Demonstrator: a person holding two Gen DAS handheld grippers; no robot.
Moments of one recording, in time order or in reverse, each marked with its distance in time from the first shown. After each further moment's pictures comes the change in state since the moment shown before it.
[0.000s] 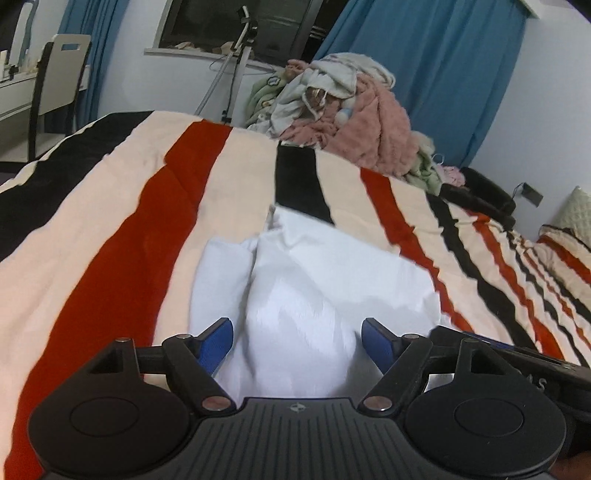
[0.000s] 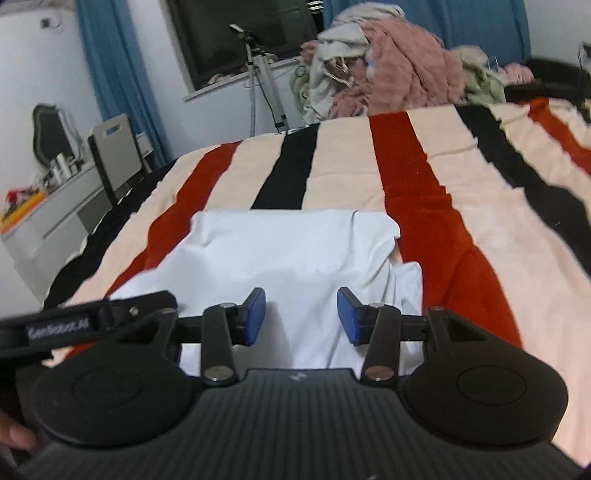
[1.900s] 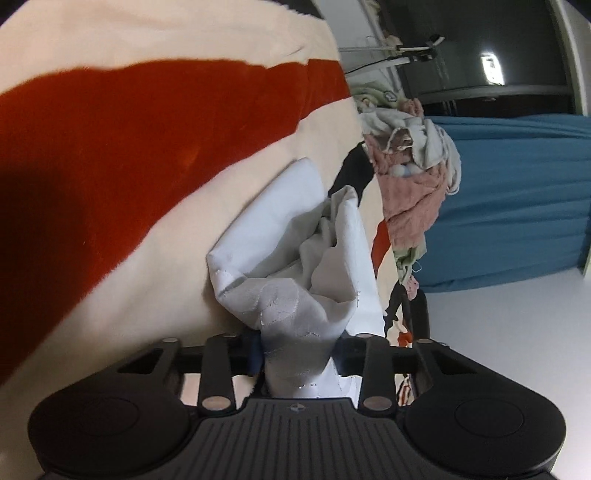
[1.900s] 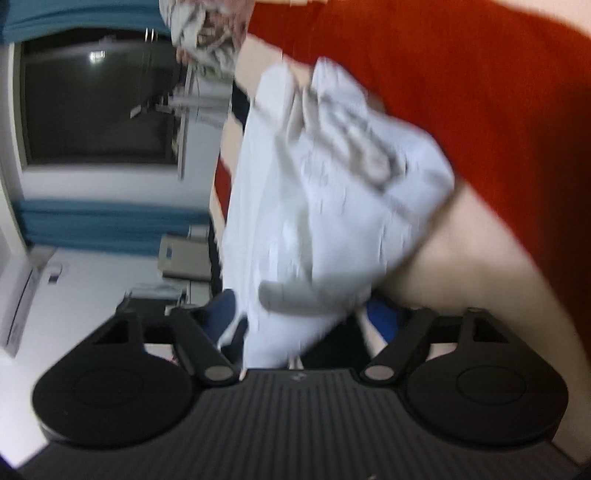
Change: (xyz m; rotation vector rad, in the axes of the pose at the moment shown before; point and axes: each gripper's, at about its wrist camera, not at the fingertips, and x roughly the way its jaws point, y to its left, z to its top) left arm 0.021 0.081 -0.059 -0.871 0.048 -0.318; right arm 0.022 -0.070 -0.078 1.040 0.138 0.357
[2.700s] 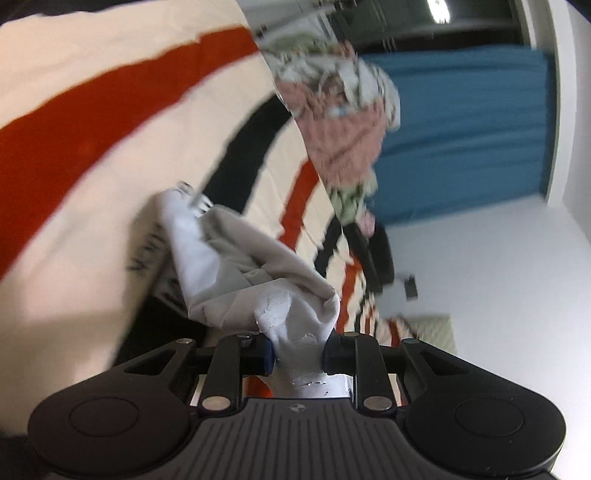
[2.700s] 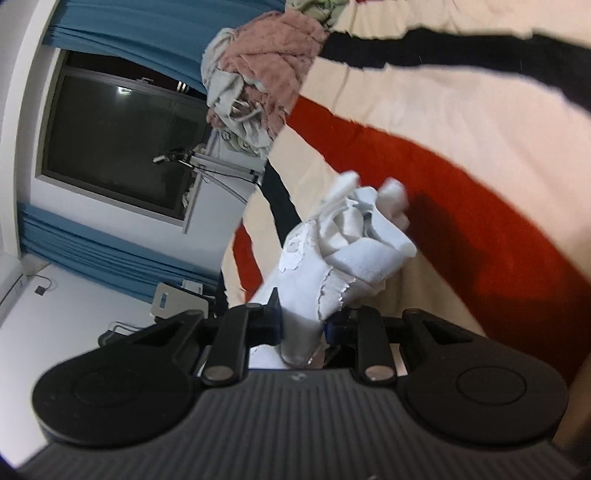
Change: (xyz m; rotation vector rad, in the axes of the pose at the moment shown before) left arm -0.071 -0.112 -0.033 0.142 0.232 -0.089; right arm -0.126 0.056 -0.013 -0.132 -0.228 -0.006
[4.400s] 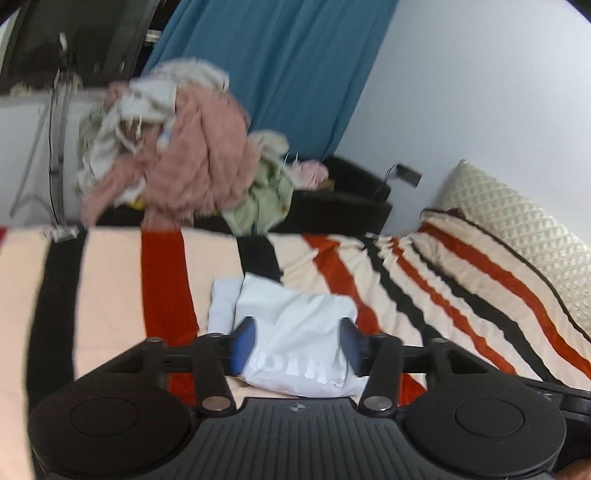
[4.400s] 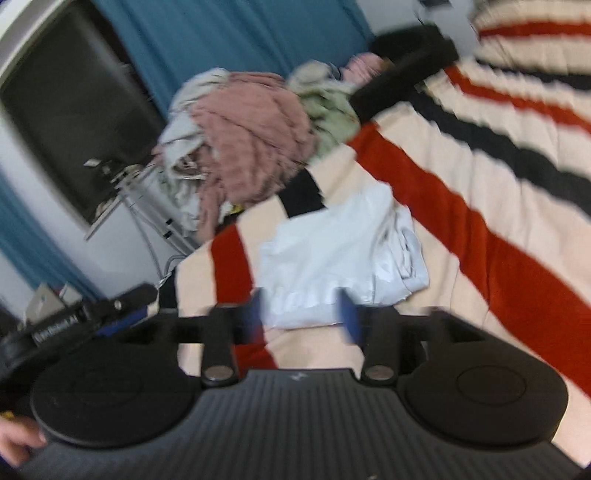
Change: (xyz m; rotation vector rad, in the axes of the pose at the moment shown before) left arm 0.215 -0.256 0.001 0.969 -0.039 0.125; right arm 0.027 0.058 0.221 -0.498 -0.207 -0.346
